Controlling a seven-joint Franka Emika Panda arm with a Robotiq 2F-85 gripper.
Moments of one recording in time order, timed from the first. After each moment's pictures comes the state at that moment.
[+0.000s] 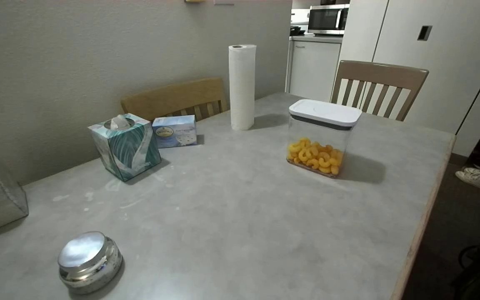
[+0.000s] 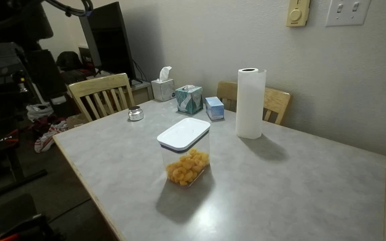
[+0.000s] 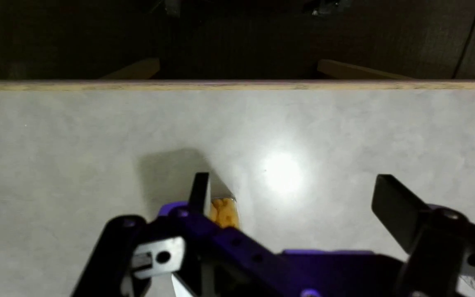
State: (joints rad) arm -0.03 -0.77 -0.14 -2.69 -0.03 1.97 -0.14
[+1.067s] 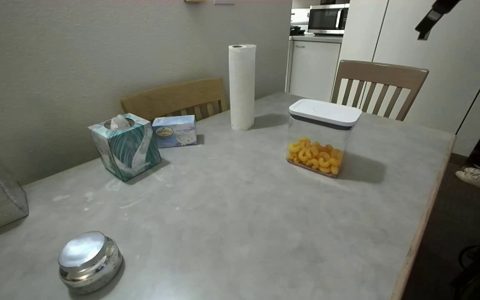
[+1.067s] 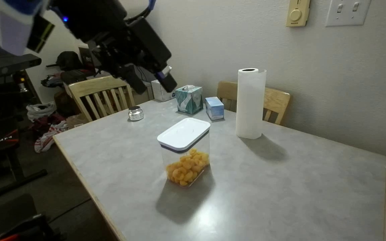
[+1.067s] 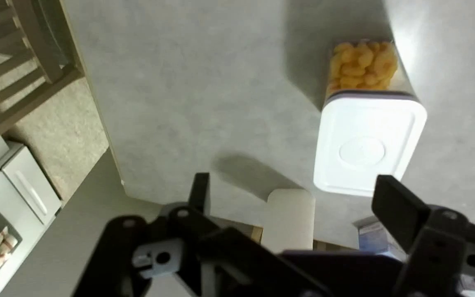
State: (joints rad) arm -0.13 -0.54 -0.24 -2.67 -0.29 2.65 -0.27
